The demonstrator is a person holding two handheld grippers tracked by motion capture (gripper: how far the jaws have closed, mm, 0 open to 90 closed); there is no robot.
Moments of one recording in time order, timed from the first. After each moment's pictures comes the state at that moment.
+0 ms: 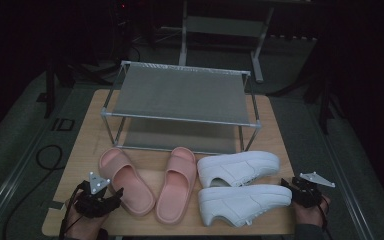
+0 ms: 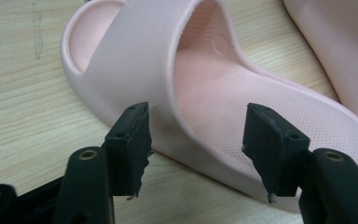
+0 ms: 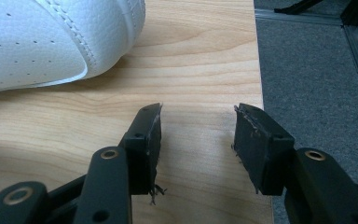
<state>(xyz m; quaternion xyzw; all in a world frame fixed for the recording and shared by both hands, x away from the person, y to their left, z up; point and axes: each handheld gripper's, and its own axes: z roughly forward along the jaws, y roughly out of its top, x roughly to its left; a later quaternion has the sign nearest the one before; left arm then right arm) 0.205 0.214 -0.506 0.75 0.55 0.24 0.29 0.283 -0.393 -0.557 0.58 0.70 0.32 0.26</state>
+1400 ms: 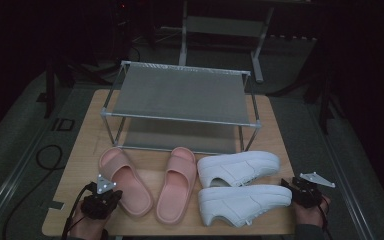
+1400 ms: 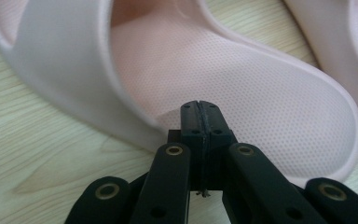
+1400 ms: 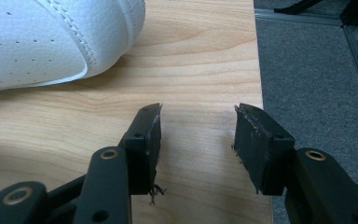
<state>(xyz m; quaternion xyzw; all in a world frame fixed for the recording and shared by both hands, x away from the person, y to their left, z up) 0.209 0.211 -0.519 0.78 0.53 0.18 0.28 0.283 -0.393 -0.557 0.58 0.70 0.32 0.26</state>
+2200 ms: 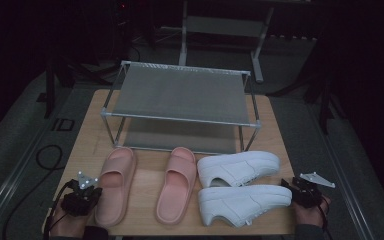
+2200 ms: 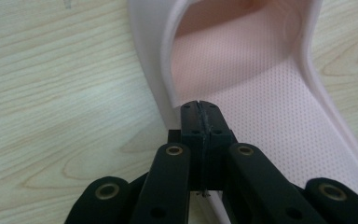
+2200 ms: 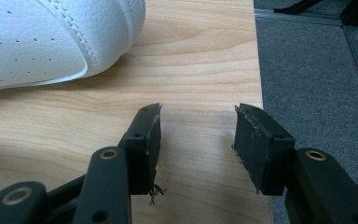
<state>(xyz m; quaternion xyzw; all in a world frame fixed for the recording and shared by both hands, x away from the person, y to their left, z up) 0.213 0.255 -0.517 0.76 0.56 0.22 0.23 0.283 -0.393 -0.557 0.58 0.70 0.32 0.26</state>
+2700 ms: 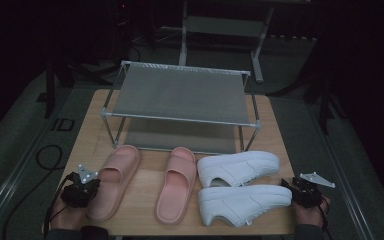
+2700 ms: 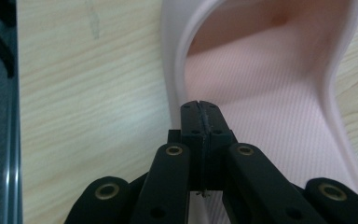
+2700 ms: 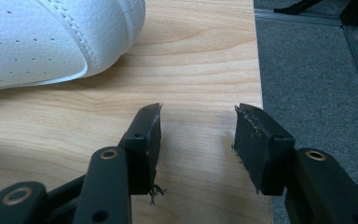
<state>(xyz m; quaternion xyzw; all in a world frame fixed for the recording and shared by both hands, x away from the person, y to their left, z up) 0.233 0.259 -0.518 0.78 0.53 0.25 0.23 0.283 -0.393 -0.557 0.58 0.70 0.32 0.26</state>
